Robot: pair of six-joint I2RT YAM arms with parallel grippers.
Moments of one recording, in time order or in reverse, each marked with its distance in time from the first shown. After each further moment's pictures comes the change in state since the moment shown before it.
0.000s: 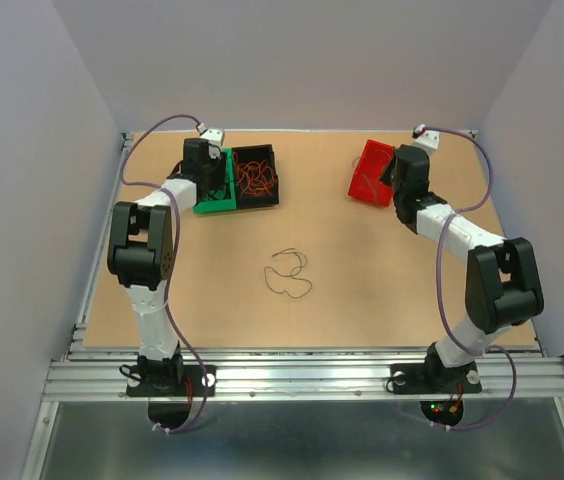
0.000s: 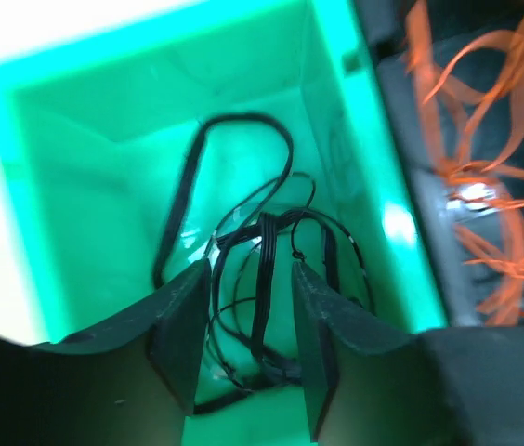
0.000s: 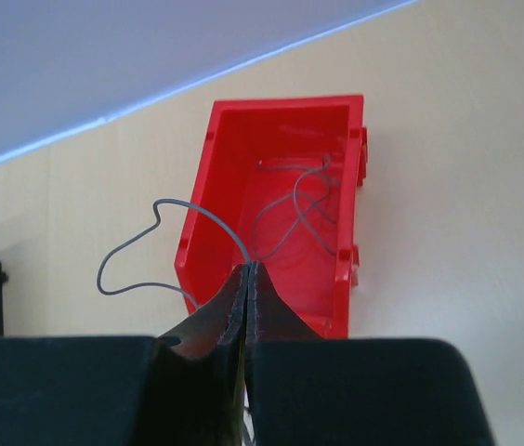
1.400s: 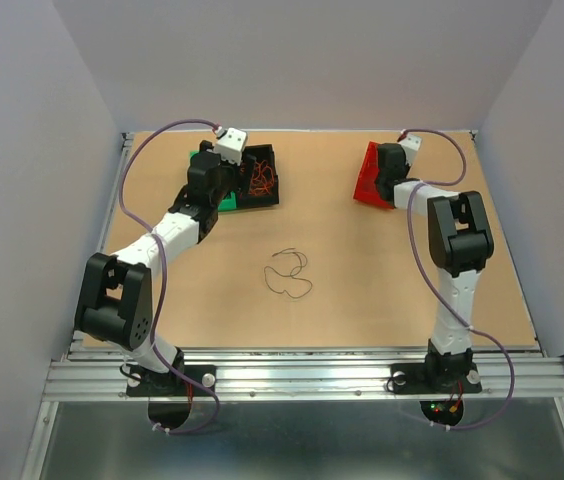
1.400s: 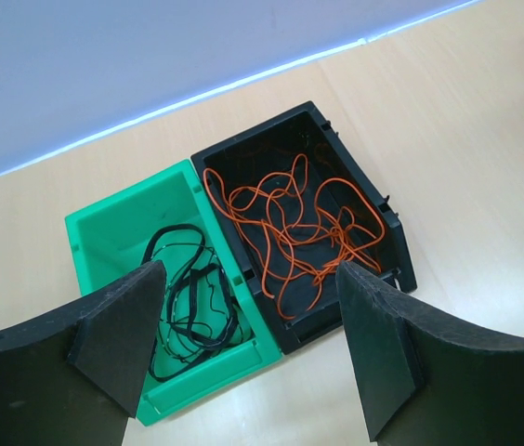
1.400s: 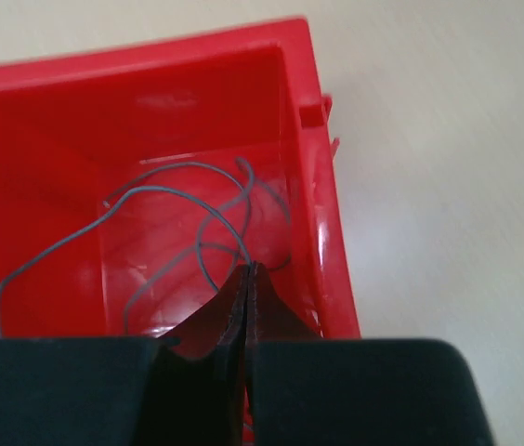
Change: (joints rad) left arm -0.195 -0.499 -0.376 0.312 -0.034 0.093; right arm -0.079 0.518 0.391 -0.132 0.151 0.012
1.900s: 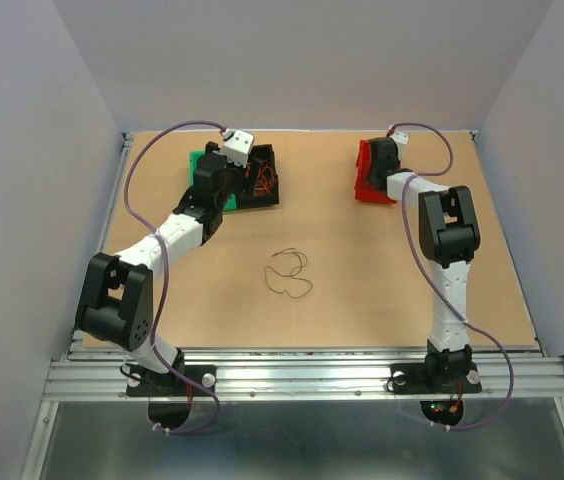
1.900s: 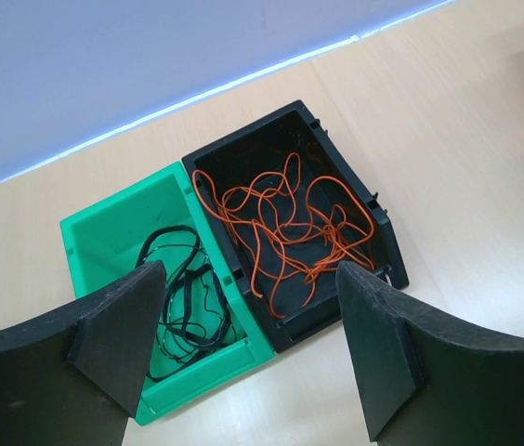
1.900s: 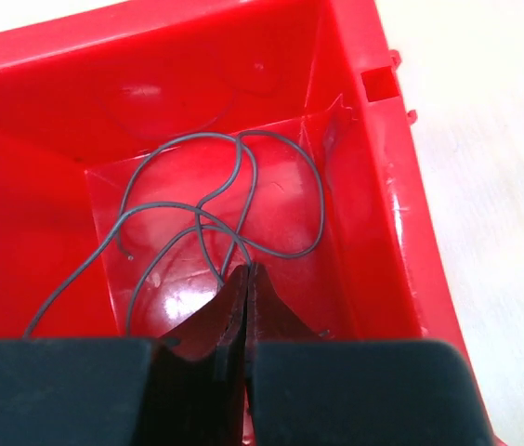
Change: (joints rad) left arm -0.036 0.000 -0.004 0.000 -0.034 0.025; right arm 0.012 0.163 0.216 -0.160 -0.087 -0.018
